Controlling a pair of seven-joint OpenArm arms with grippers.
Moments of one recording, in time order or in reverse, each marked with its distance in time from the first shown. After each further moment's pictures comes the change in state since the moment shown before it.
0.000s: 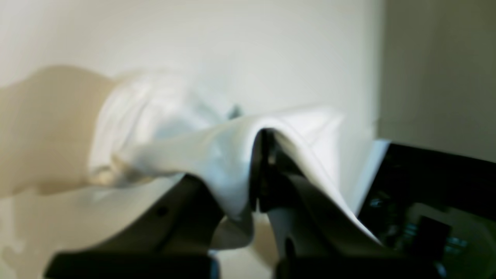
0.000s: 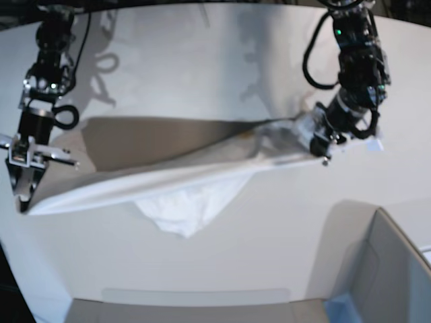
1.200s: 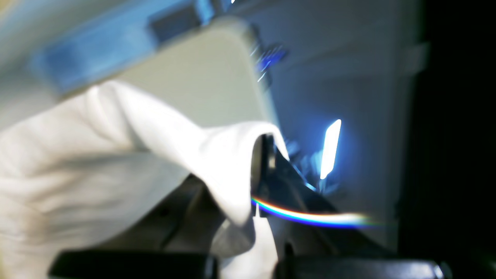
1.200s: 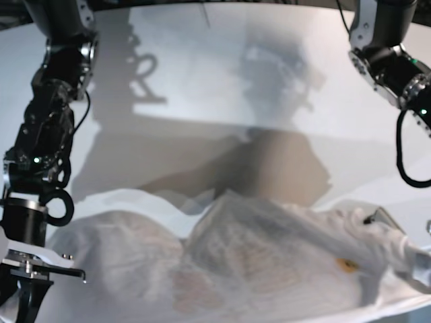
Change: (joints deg) left arm -35.1 -12.0 -20.8 -0.1 -15.4 -1.1 0.1; right arm 35.8 -3.1 -8.0 9.8 10.3 6.7 -14.3
